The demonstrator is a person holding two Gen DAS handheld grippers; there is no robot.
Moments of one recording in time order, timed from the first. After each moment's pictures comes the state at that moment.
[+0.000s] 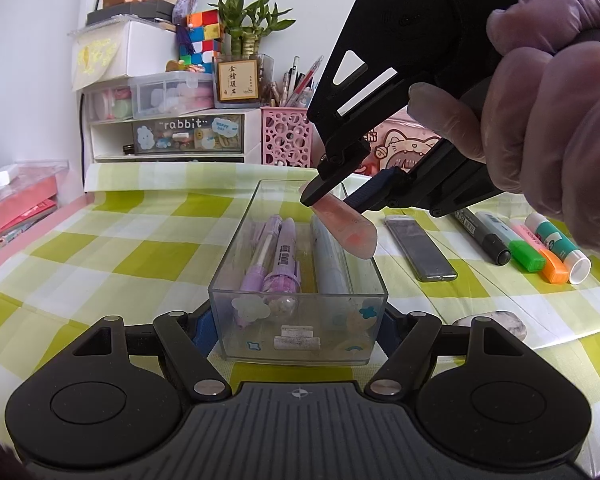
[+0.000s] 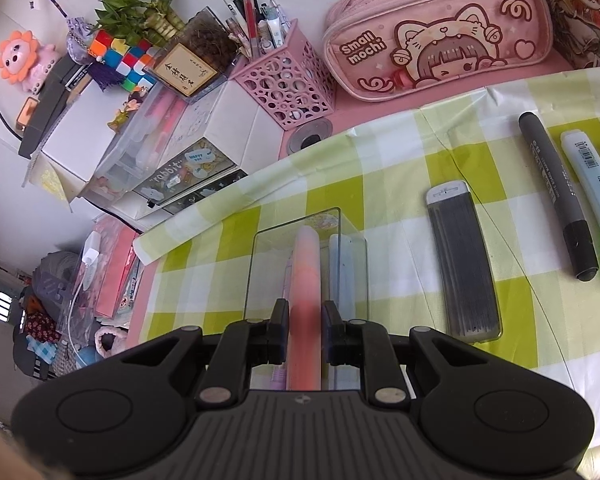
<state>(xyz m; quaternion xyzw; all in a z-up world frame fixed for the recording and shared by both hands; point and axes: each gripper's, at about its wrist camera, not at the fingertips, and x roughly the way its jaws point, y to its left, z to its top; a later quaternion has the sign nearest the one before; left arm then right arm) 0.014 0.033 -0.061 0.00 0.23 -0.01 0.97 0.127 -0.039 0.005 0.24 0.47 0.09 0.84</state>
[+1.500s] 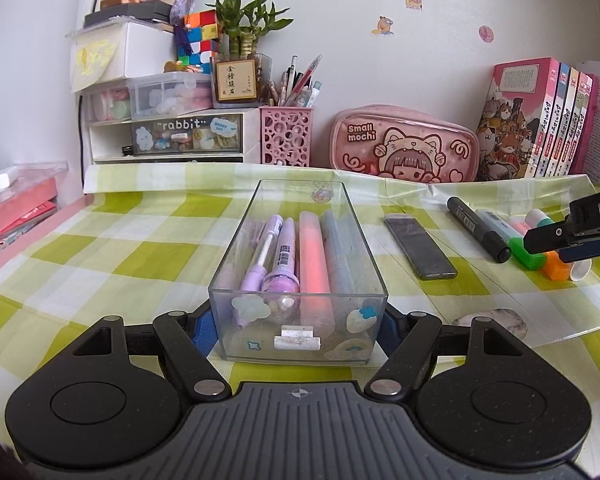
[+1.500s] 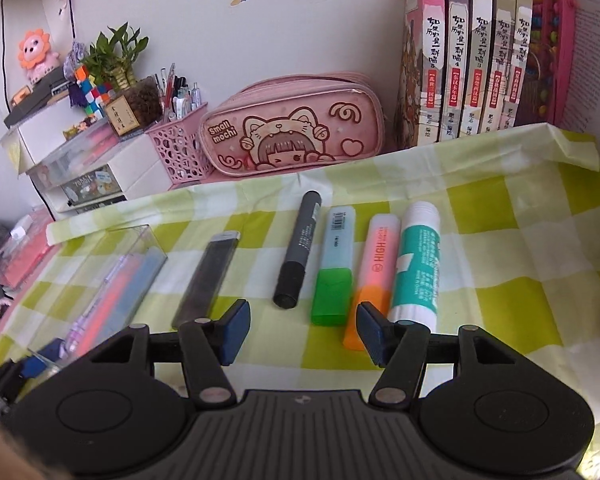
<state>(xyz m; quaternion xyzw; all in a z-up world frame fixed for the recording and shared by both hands) 0.014 0.033 -0.061 0.00 0.24 -0.01 0.97 0.032 -0.169 -0.010 0.07 0.34 0.02 0.94</state>
